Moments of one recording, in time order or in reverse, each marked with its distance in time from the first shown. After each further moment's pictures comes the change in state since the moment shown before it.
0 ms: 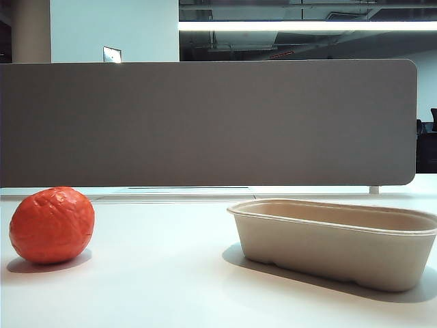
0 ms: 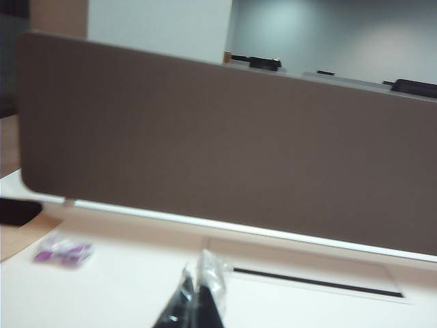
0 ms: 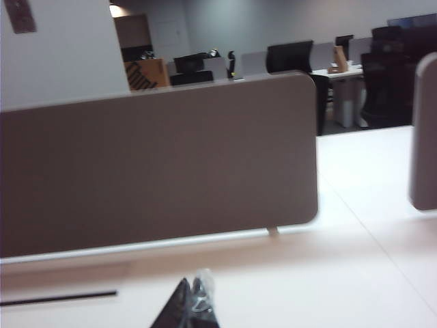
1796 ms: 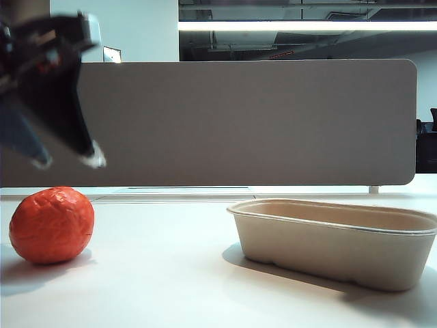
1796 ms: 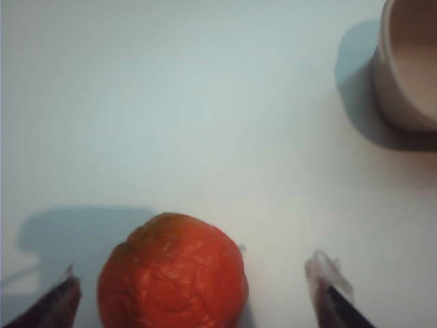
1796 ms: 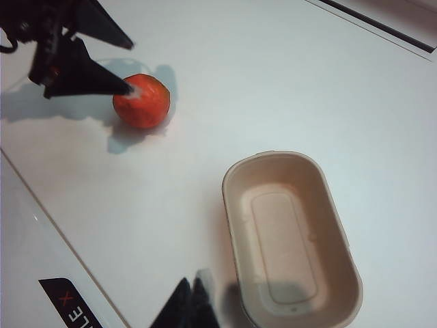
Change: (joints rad) left arm -0.419 0.833 0.314 -0.487 0.203 0.249; right arm 0.887 0.339 0.409 -0.797 0.026 -0.002
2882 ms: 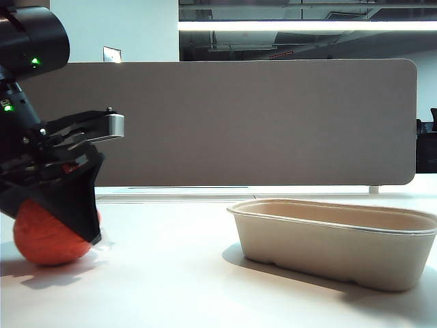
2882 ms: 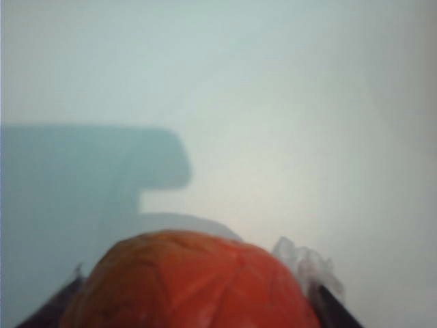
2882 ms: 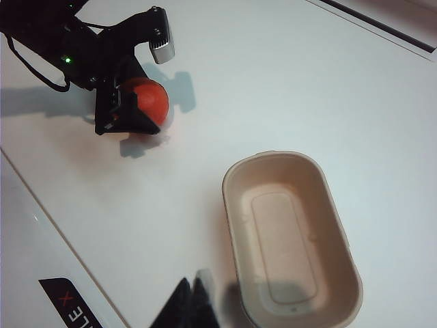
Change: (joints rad) left arm 0.000 0.299 -0.030 0.135 -0.012 -0.001; right arm 0.000 0.000 0.000 0.000 0.000 0.000
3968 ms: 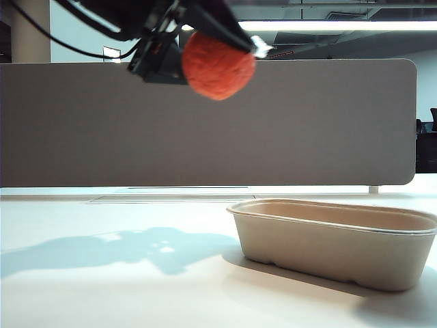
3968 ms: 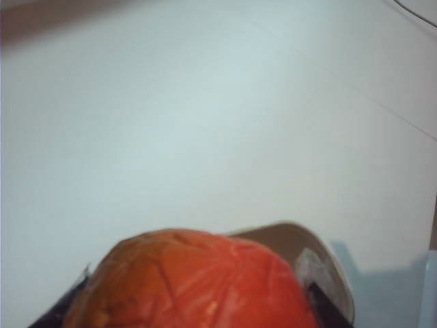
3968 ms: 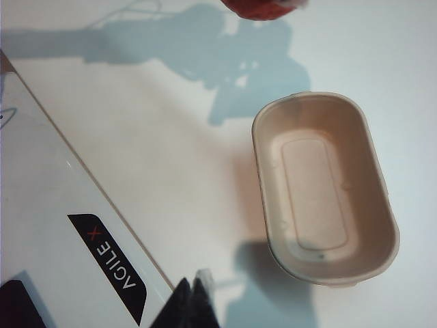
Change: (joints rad) left arm -0.219 0.002 0.277 0.323 0.281 -0.182; right arm 0.002 -0.002 0.000 -0.132 -0.095 0.000
